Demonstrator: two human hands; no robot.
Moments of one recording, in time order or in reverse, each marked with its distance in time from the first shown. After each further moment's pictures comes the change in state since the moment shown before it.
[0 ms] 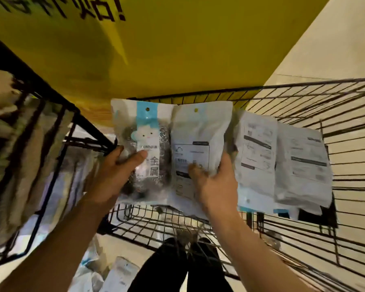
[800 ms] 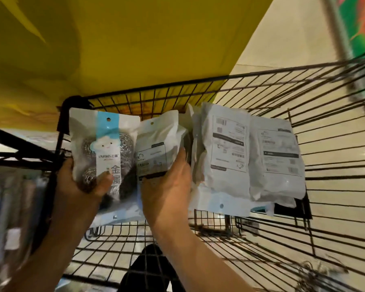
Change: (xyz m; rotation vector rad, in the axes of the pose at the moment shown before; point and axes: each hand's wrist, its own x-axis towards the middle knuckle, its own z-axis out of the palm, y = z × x) left_hand 0.028 -0.052 0.033 0.134 0.166 0.151; right_hand 0.031 0.035 0.042 -0.368 0.202 -0.076
